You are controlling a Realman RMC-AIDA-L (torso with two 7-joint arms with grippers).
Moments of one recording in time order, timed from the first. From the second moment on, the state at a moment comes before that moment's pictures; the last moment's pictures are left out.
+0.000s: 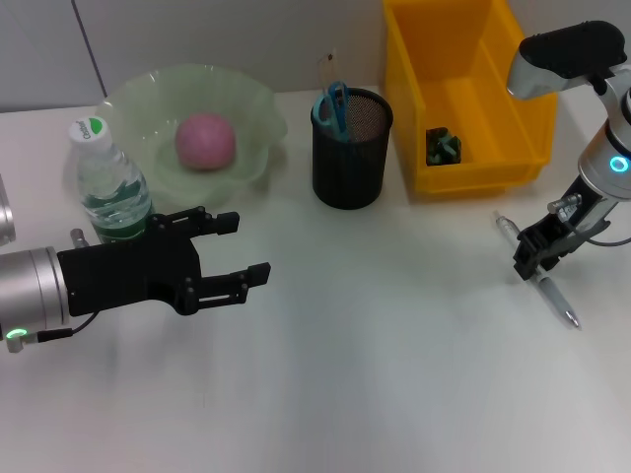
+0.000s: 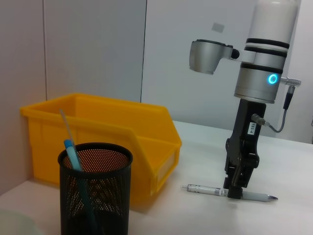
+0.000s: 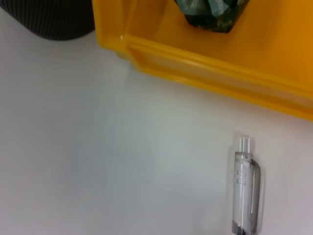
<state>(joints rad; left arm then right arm) -0.53 -2.06 0.97 0.56 1.74 1.41 -1.15 0.94 1.98 -1.00 -0.64 -2.92 -1.40 2.71</state>
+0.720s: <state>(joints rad) -0.53 -2.06 0.97 0.56 1.74 1.41 -1.15 0.93 1.98 -1.01 -0.63 -2.92 -1.40 2.71</state>
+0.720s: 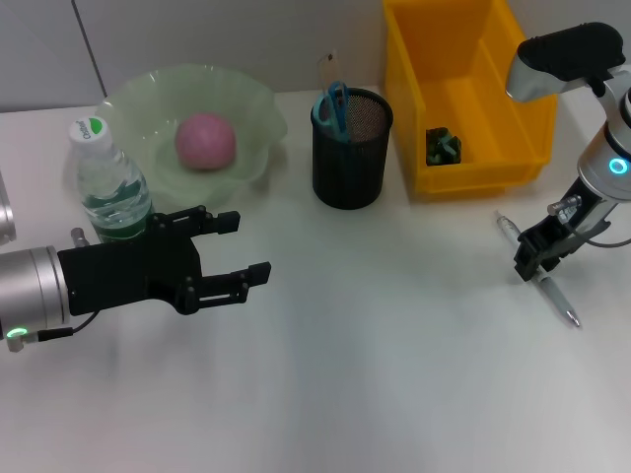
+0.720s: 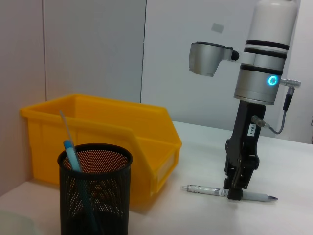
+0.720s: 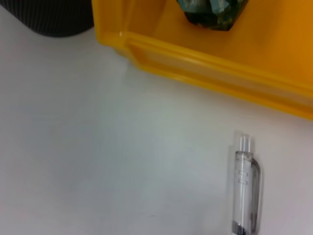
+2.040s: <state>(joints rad) -0.53 -2.06 0.97 0.56 1.74 1.41 -1.15 0.92 1.98 -1.03 -0.64 -2.92 -1.39 2.71</state>
